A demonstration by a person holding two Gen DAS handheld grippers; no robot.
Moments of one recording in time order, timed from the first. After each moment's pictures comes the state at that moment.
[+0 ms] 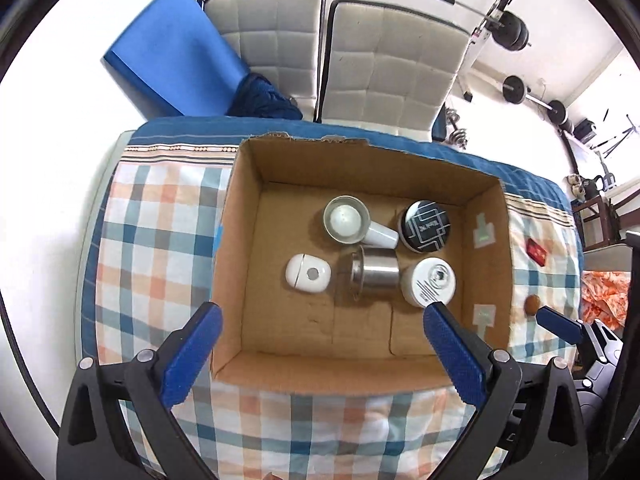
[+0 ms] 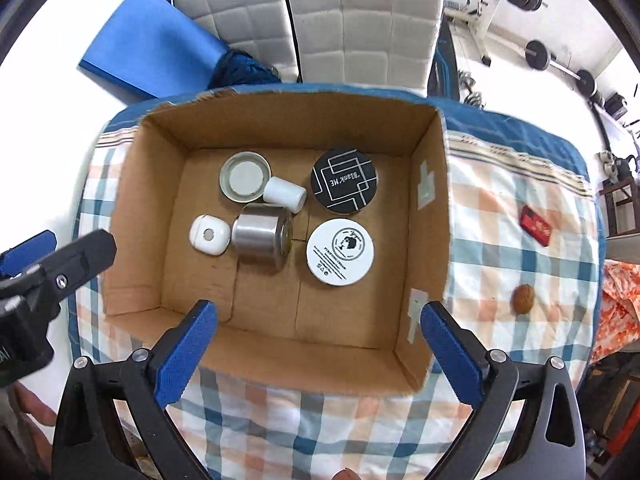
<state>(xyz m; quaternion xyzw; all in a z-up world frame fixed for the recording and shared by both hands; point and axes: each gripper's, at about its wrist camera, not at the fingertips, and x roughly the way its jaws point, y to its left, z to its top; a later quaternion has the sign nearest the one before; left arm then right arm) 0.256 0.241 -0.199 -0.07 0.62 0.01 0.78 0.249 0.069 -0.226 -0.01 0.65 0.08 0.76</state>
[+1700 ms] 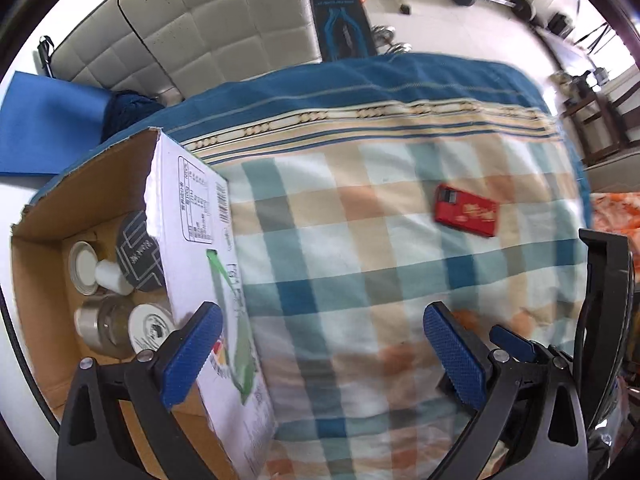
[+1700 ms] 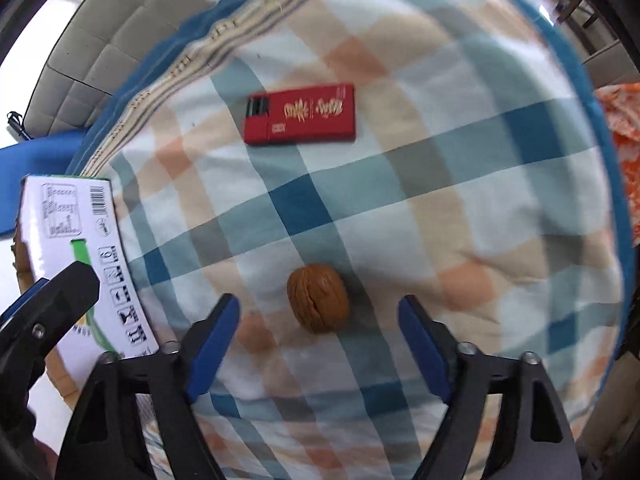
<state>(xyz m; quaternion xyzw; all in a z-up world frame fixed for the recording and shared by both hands) 0.350 -0.075 -0.329 0.06 0.69 -0.05 0.72 0.277 -0.254 -0.404 0.22 0.73 -0.05 0.65</state>
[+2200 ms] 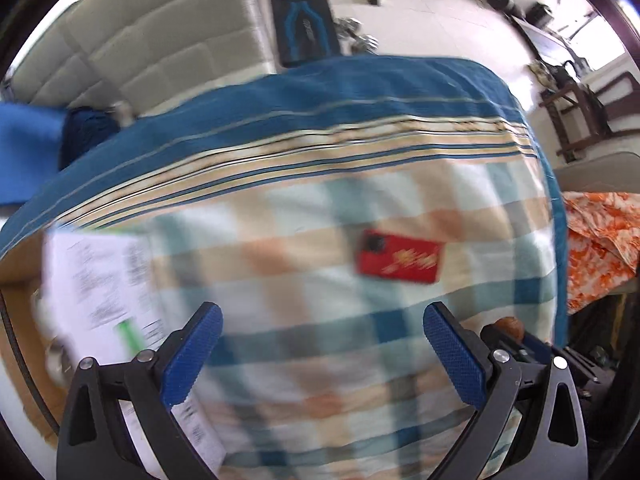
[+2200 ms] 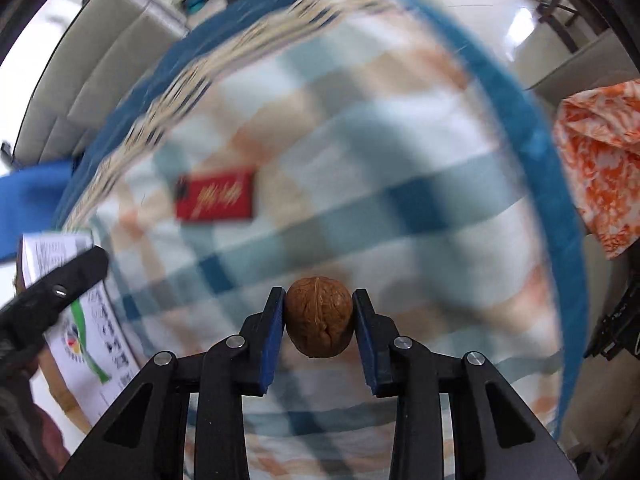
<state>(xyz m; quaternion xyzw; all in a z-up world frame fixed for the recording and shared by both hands) 0.395 -0.149 -0.353 0.04 0.71 -0.12 0.69 0.292 -0.341 -0.375 0.21 0.70 -0.09 0.67</state>
